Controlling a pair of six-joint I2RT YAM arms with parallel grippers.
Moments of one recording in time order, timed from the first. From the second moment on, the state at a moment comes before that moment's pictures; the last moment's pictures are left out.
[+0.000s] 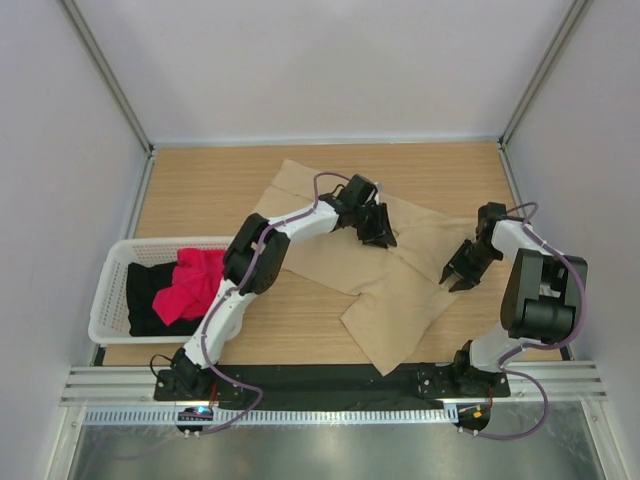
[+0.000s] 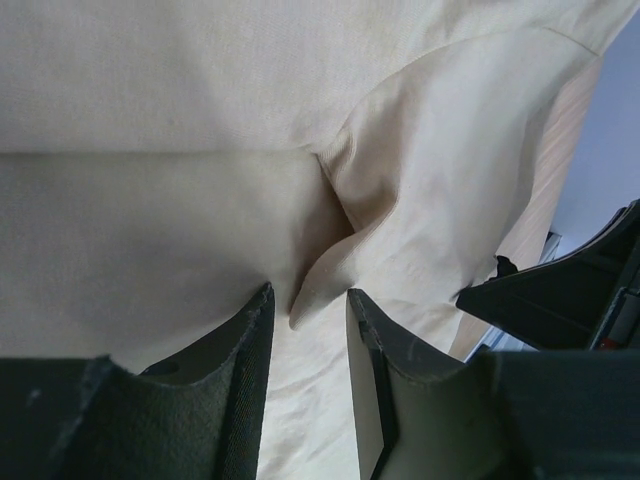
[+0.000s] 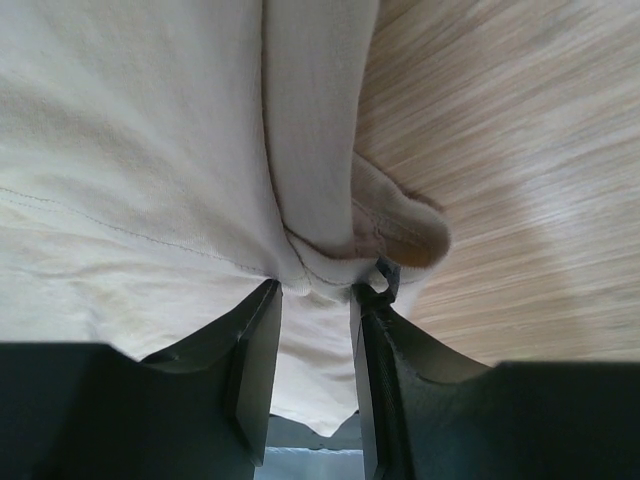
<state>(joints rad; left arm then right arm) -0.75 2.44 1.94 -0.33 0.46 -0.81 -0.21 1.58 0.91 -0.83 -0.16 0.50</state>
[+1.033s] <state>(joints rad) -0.77 2.46 1.98 -0.34 0.49 -0.82 -0.20 1.55 0.94 -0.87 -0.17 0.49</state>
